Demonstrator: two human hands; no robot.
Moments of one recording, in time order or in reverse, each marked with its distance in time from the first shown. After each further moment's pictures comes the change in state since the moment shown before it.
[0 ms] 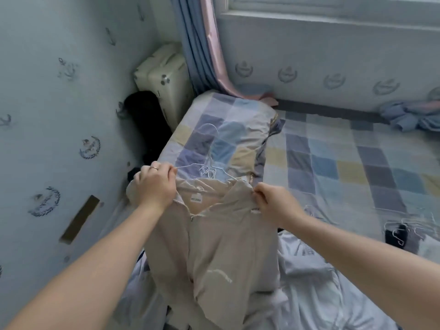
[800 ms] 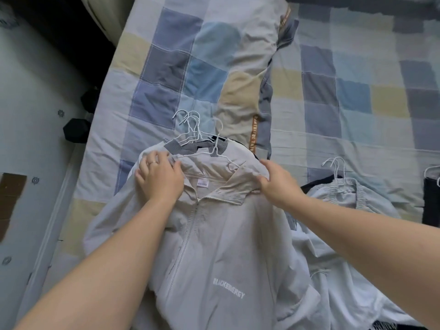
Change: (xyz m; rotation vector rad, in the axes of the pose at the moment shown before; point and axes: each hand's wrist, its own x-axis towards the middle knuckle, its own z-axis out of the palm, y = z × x) left_hand 0.037 -0.043 0.318 0.014 -0.398 -0.233; right_hand 0.148 0.155 0.232 0.114 -0.230 0.497
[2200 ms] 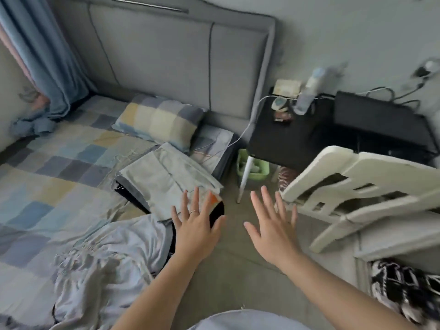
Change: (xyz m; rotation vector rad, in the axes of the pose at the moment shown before) left_hand -0.823 0.352 -0.037 0.202 -0.452 1.730; right_hand -0.806 0.422 -0.060 0.081 0.854 0.950
